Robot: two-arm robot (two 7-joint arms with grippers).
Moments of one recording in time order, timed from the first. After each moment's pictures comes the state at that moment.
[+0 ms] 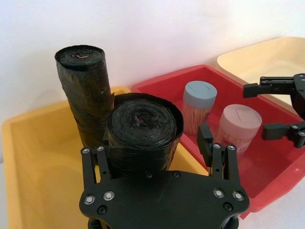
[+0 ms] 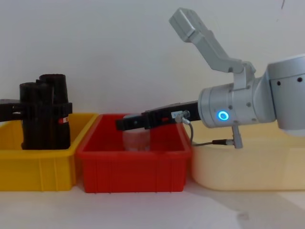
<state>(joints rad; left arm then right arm) -0.41 0.47 0.27 -1.36 -0.51 0.17 -0.46 0.73 0.15 -0.62 -1.06 0.35 0.28 0.51</state>
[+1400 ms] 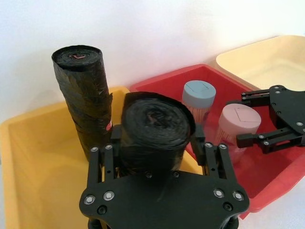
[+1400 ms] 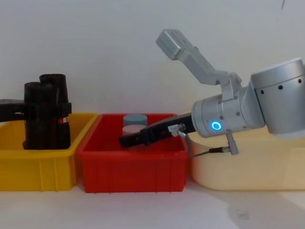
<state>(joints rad) -0.41 0.48 0.27 -1.35 -0.51 0.16 -0.46 0.81 0.09 -0.66 -0.89 0.27 0.26 0.54</state>
